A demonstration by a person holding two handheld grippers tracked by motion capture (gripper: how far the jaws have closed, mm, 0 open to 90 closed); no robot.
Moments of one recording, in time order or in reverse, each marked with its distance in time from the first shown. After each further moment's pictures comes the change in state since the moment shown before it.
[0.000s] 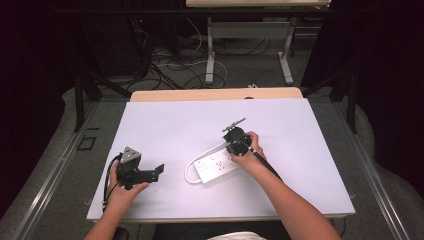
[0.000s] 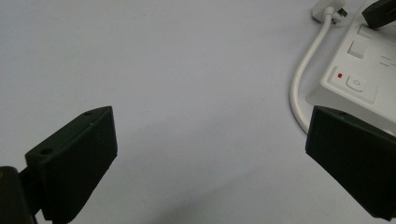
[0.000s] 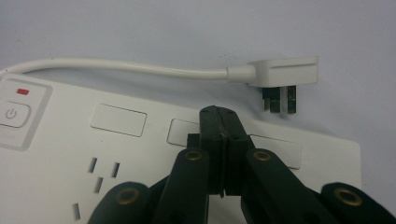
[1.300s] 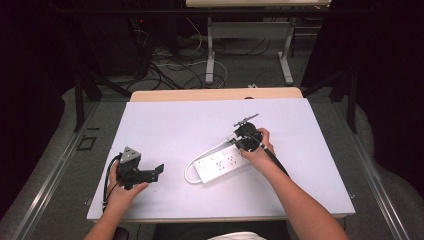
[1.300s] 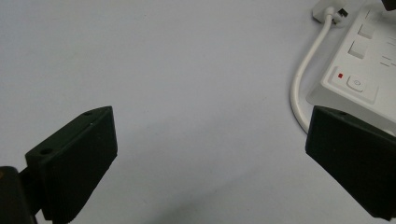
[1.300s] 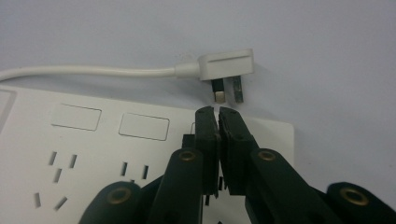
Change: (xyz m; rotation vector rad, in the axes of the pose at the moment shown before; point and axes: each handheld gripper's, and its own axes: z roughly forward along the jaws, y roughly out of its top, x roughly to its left) left arm 0.001 0.000 -0.001 0.008 0.000 0.001; right arm -0.030 -0.005 -0.015 -0.026 -0.013 0.067
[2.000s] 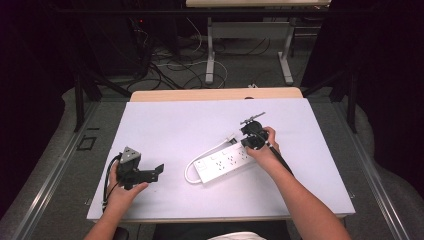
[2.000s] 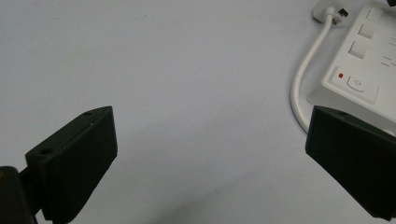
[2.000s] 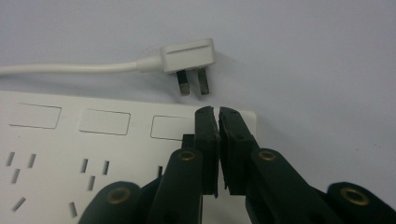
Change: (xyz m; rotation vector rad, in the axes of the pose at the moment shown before) left arm 0.000 0.000 0.001 -0.010 0.004 -0.003; right arm -0.020 -0.004 0.000 0.005 -0.040 0.028
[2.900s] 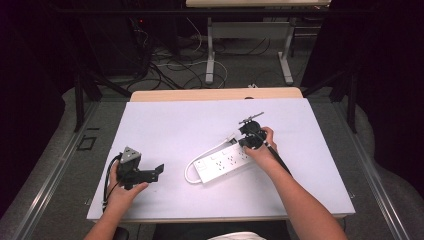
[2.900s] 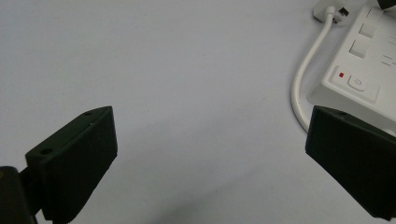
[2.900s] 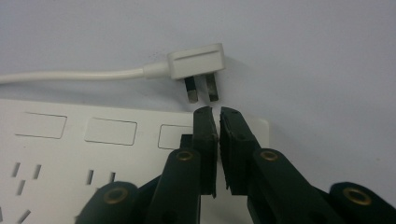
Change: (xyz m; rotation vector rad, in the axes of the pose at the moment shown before) left arm 0.001 0.000 0.000 0.008 -0.002 0.009; right arm 0.003 0.002 0.008 -0.021 0.036 0.015
